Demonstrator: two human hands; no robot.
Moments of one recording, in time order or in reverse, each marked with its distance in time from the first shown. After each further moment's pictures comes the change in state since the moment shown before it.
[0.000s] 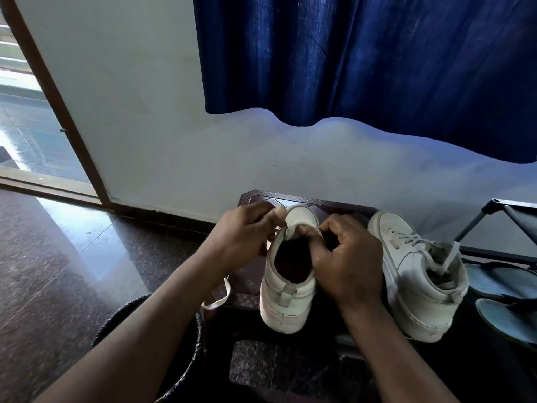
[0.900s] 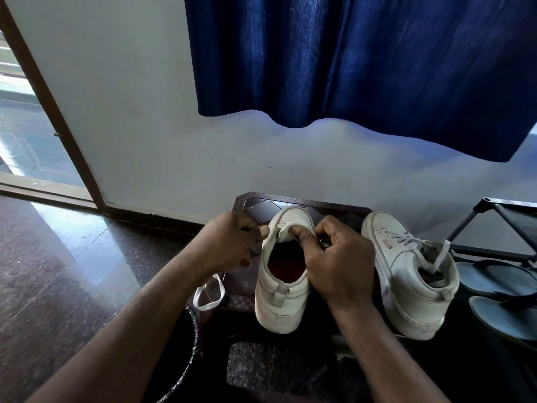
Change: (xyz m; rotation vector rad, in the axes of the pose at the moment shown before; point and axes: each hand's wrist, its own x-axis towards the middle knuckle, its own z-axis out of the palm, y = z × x) left_hand -0.005 0.003 -0.012 0.170 0.031 -0.248; right_hand -0.002 0.002 0.005 -0.003 0.032 0.049
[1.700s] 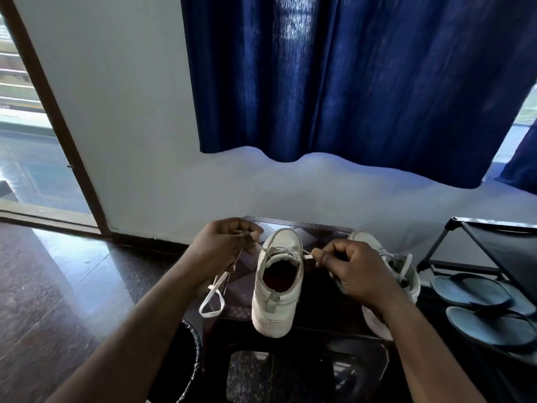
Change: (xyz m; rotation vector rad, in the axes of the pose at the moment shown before) left_hand -0.037 0.032 -0.022 -0.381 -0.016 0.083; right_hand 0.028 -0.008 -0.086 0.188 -0.550 0.327
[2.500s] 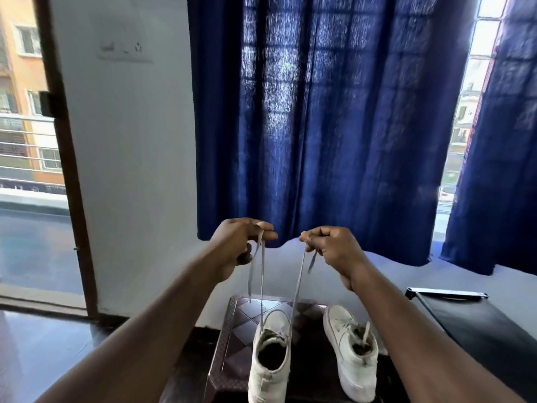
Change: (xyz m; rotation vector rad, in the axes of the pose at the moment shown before) left_hand -0.033 0.190 0.001 -0.137 0.022 0.101; right_hand 0.017 -0.162 -0.092 0.280 0.167 -0.047
